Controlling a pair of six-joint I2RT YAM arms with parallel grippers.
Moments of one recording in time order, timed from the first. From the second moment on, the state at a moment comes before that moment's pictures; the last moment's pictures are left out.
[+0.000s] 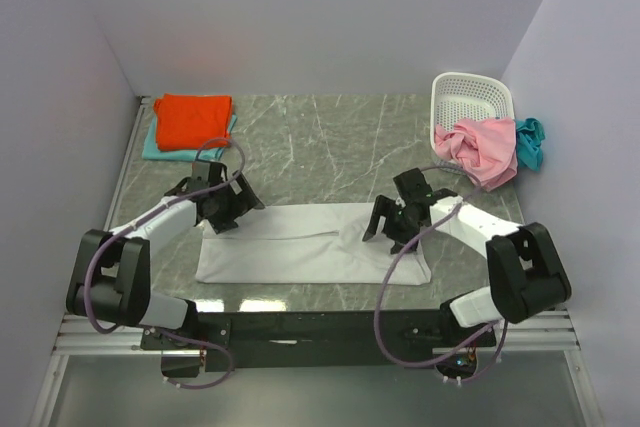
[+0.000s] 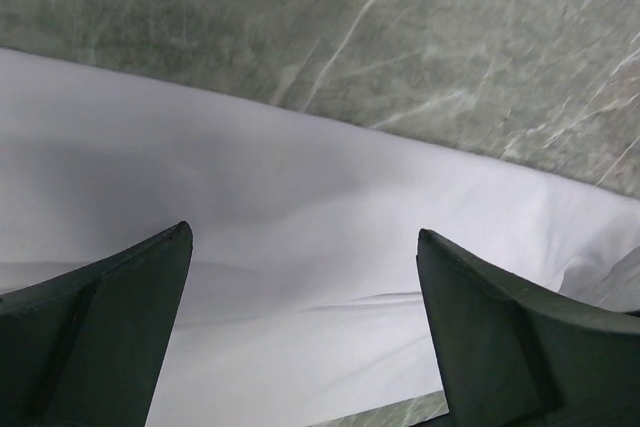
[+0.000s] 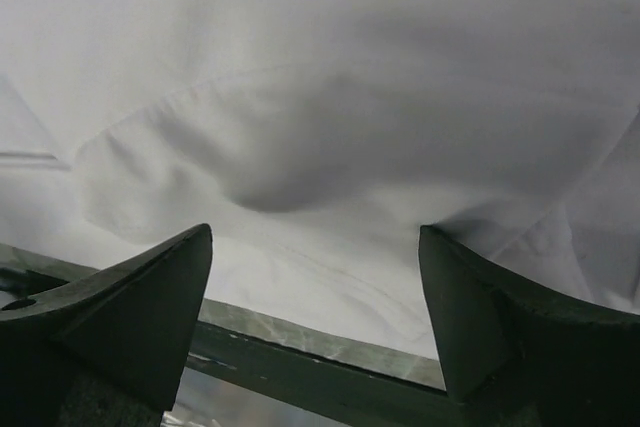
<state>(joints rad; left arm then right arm) -0.20 1.39 0.73 -0.30 0.17 -0.78 0.38 1.37 0.70 -0.53 -0.21 0.71</state>
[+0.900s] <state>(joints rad) -0.43 1.41 0.66 -0.18 0.18 -0.96 0.20 2.12 1.60 -0.64 -0.24 0.46</state>
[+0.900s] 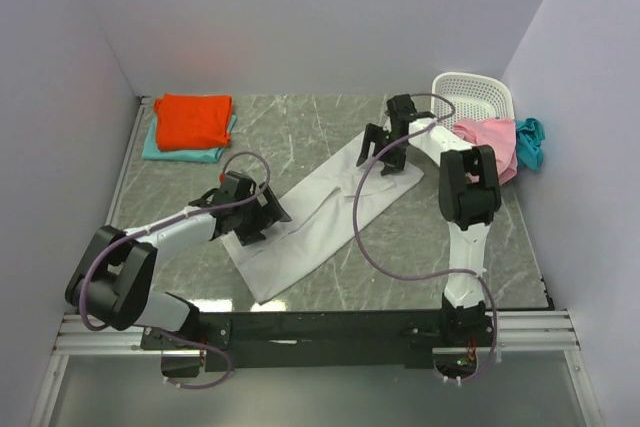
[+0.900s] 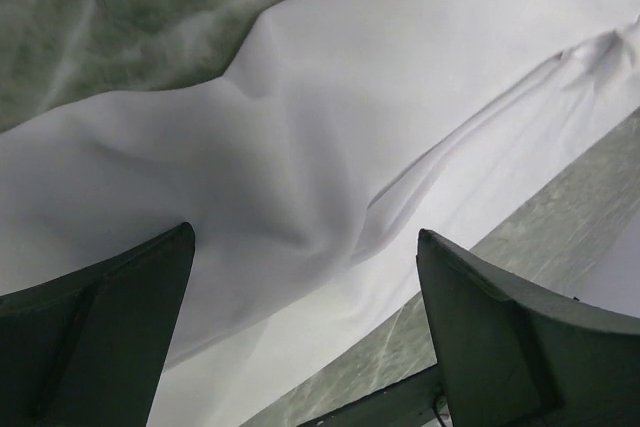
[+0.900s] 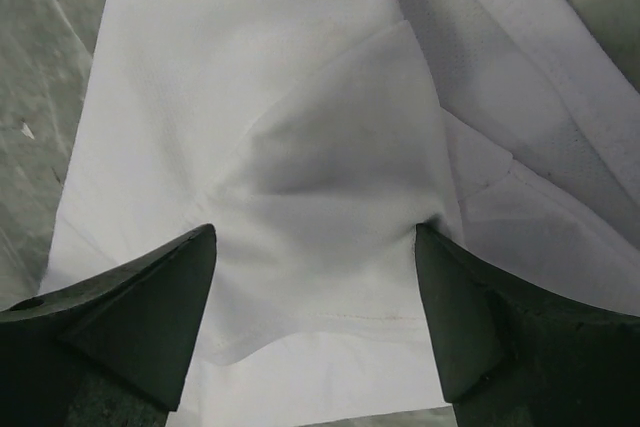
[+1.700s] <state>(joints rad) -0.87 1.36 0.59 -0.11 0.05 -1.25 0.37 2.54 2.29 -0.69 -0.42 0.44</state>
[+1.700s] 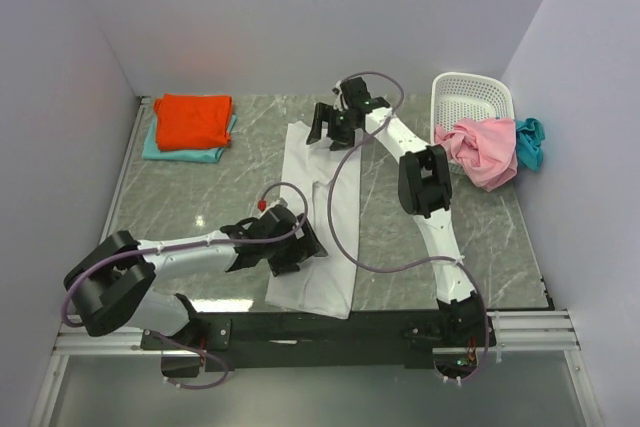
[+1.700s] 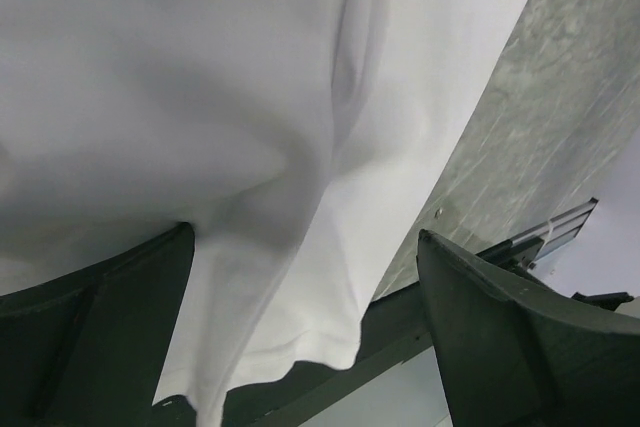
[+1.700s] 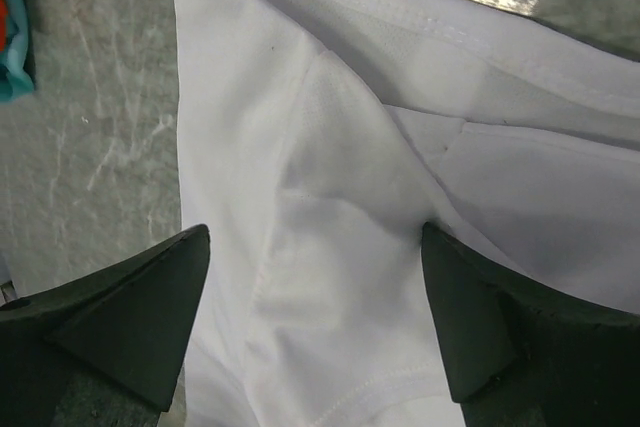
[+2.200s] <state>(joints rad) -1.01 1.42 0.68 -0.18 -0.03 -1.31 0.39 2.60 2.33 -0.53 -0.44 0.56</state>
